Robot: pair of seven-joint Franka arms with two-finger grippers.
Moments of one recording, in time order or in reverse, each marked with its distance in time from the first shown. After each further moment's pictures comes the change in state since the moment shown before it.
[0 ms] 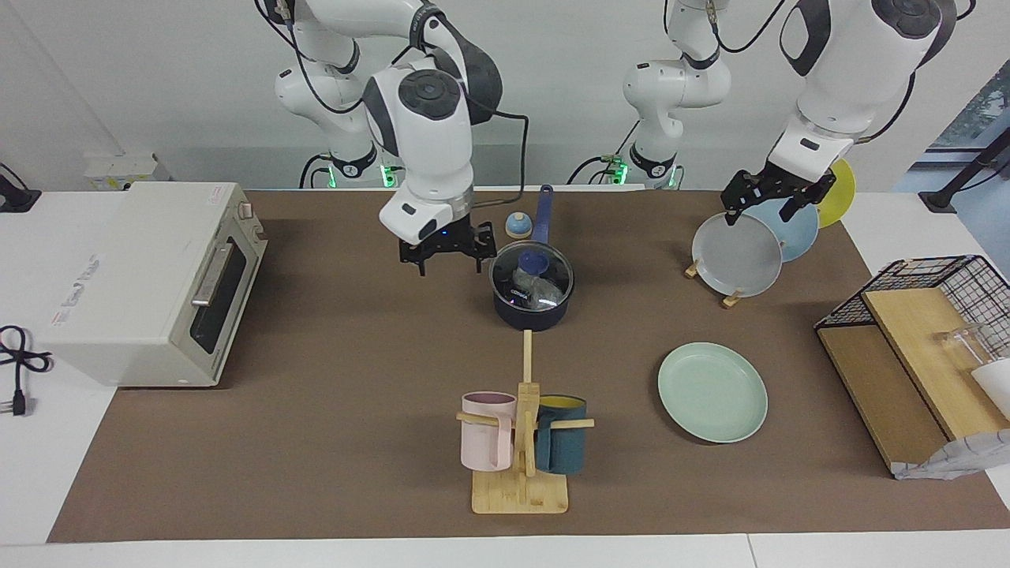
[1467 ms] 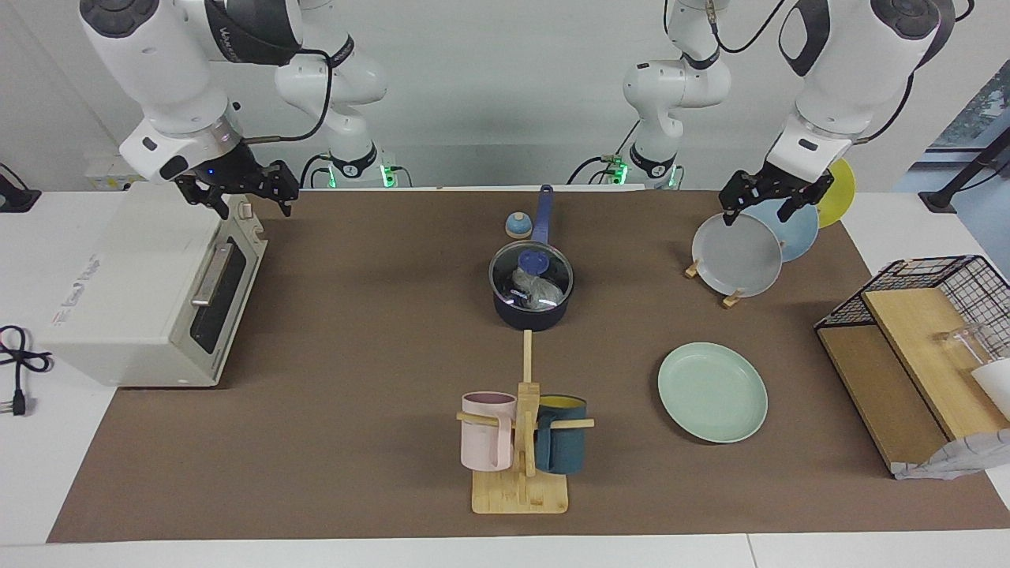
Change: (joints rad) left arm -0.001 0.001 -0.002 0.000 -0.007 0.000 0.000; right arm -0.383 -0.252 -0.007 -0.118 -0.058 -0.243 -0.420
